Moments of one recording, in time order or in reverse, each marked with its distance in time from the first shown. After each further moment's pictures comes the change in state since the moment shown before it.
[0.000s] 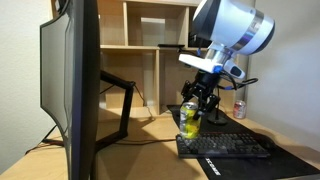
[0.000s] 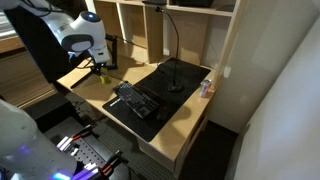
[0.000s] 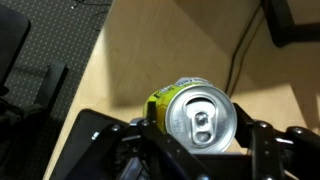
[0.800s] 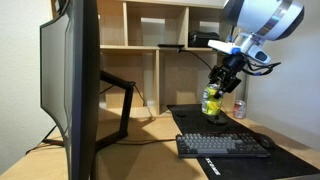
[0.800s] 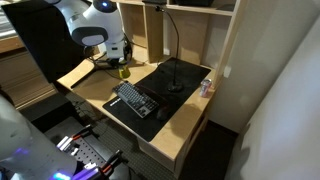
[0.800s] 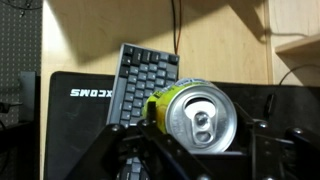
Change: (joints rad) arm -0.161 -0.098 -0.112 0.009 -0.005 -0.023 0.106
